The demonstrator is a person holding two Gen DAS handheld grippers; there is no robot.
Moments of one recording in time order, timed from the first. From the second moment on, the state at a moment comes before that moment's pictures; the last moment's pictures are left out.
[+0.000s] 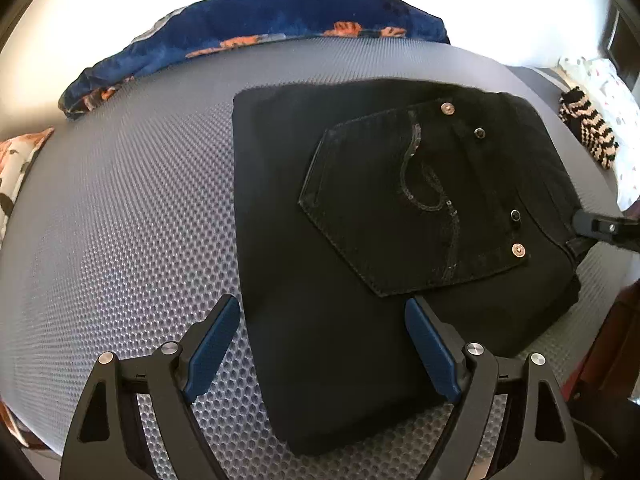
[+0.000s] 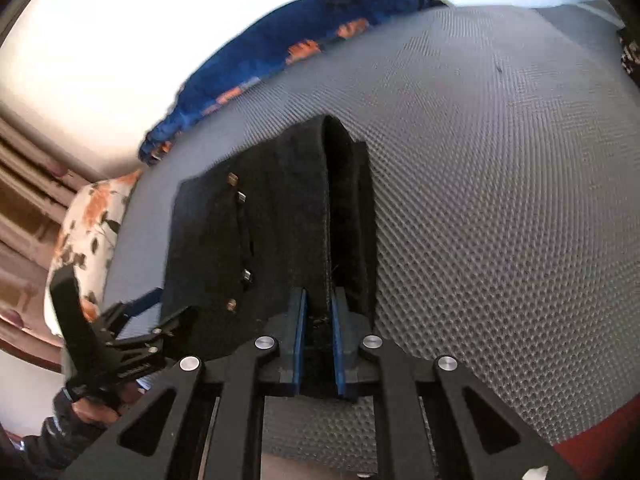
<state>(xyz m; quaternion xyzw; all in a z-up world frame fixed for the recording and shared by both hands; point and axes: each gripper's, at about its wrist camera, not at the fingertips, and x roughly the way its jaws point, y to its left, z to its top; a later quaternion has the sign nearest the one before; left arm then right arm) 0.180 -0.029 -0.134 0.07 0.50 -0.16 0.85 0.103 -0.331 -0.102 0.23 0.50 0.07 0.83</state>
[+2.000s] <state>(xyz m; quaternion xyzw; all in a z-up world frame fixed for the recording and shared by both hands) 0.273 0.031 -0.132 -0.18 0.56 -0.23 0.77 0.164 -0.393 -0.149 0.33 0.55 0.22 0.74</state>
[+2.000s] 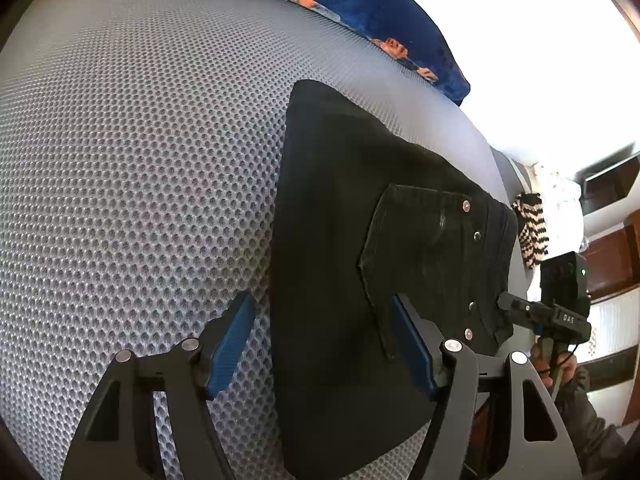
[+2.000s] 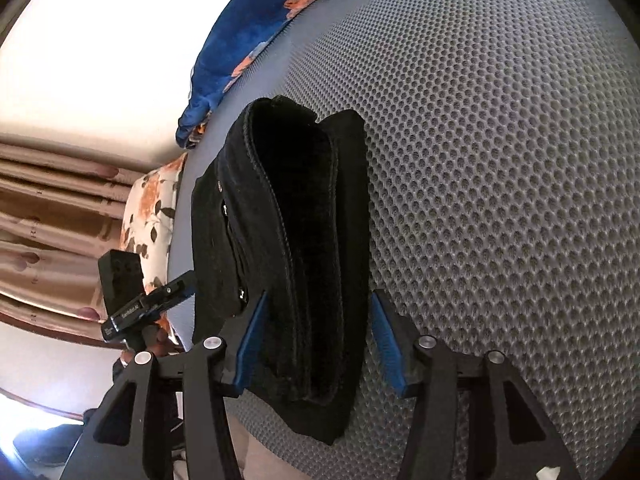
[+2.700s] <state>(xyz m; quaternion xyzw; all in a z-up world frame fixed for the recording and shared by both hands) 0.316 -0.039 -0.122 -0.10 0.54 -0.28 0.79 0.203 -0.369 -0.158 0.33 0.54 0.29 0.72</state>
